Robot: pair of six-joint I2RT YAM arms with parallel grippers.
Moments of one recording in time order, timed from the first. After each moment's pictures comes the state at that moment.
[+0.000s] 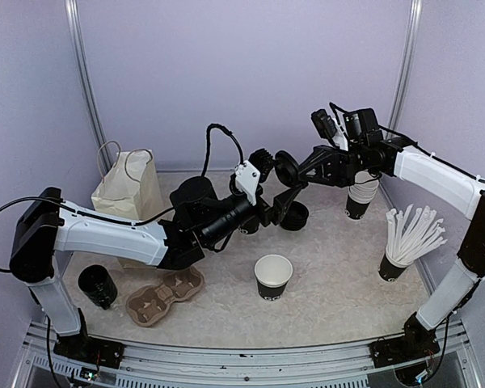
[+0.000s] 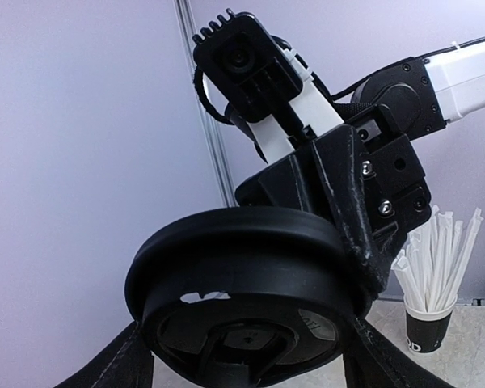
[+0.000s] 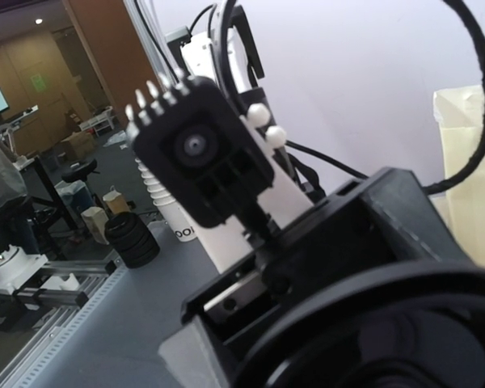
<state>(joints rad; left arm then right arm) -1.10 1.78 1.14 0.91 -0.16 0.27 0.44 1.60 1.46 -0.43 -1.56 -0.27</state>
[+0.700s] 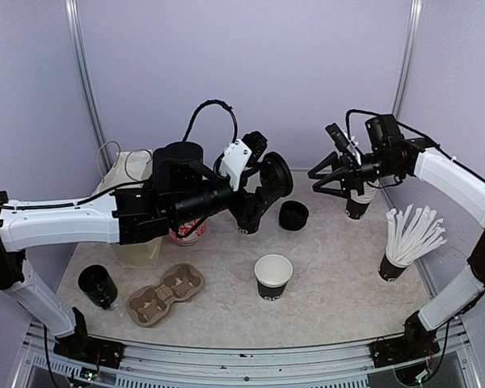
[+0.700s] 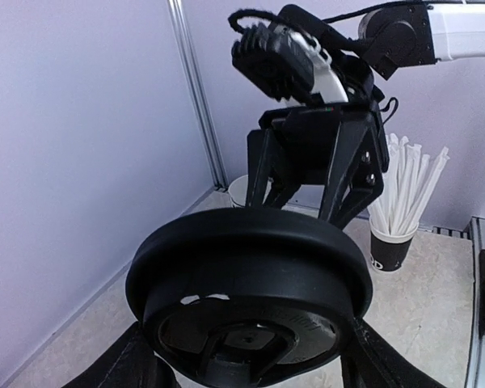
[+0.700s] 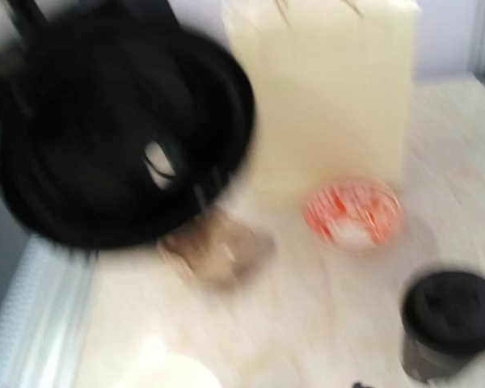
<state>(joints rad) -1.10 1.54 1.23 0.24 -0.13 0.18 0.31 1.51 1.42 -0.68 -1.18 -0.60</state>
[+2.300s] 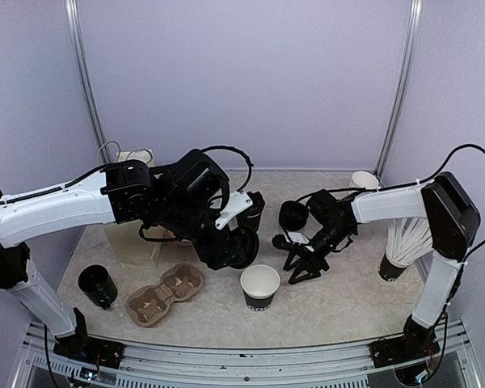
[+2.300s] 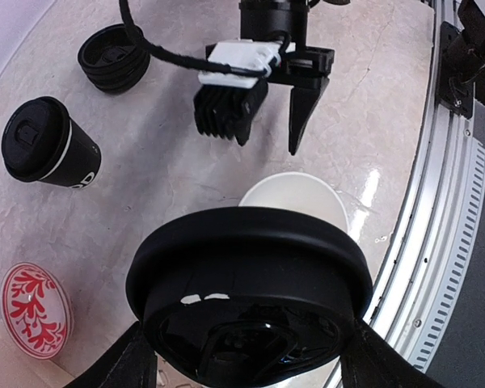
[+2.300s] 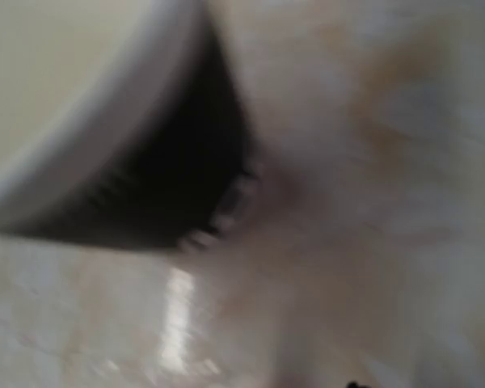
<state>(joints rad) -1.13 1.55 1.49 -0.84 -0.02 0.02 0.62 1.83 1.10 -0.63 -0.75 -0.95</state>
